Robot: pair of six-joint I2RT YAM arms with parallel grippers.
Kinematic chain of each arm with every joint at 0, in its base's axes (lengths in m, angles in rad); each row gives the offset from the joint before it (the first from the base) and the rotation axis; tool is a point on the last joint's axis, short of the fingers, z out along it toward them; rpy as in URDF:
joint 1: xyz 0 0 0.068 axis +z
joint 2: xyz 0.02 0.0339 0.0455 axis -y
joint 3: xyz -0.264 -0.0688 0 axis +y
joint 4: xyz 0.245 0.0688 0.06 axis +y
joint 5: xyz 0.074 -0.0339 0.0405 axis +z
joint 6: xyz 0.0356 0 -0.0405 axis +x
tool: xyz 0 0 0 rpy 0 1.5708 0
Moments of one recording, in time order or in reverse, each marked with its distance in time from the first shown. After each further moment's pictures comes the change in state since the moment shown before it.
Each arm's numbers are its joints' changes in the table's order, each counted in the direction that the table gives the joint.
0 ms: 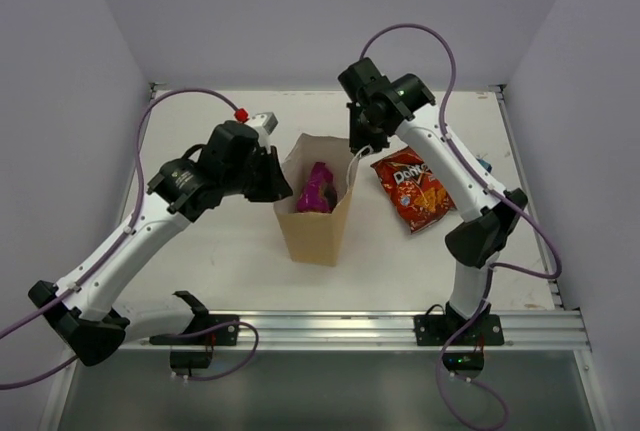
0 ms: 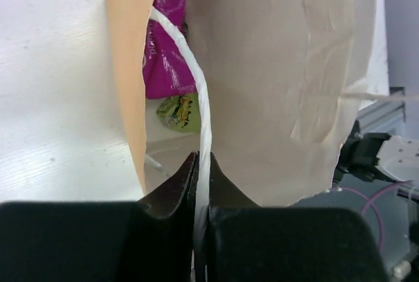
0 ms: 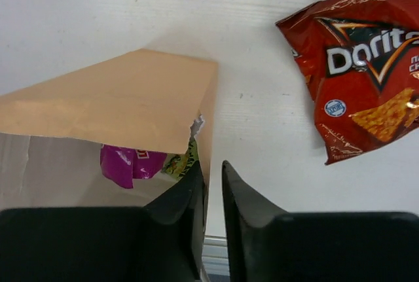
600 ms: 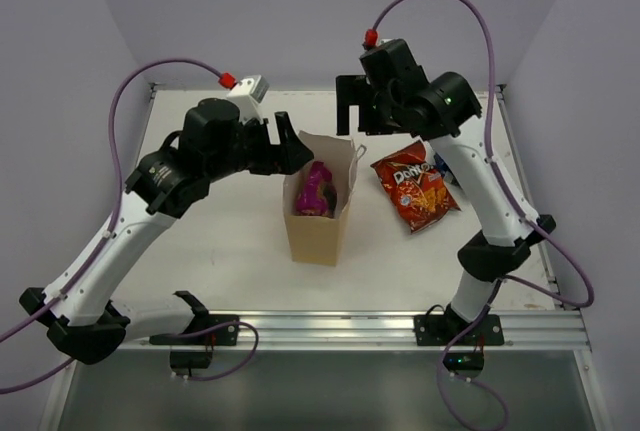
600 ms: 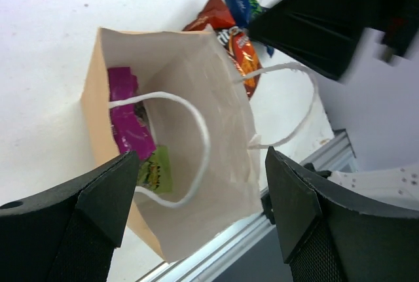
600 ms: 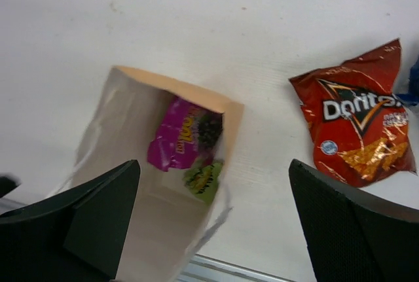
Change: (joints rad) left arm -0.013 -0.015 -0.183 -0.147 0.004 0.028; right arm 0.018 0.077 -0.203 -0.008 -0.075 -0.153
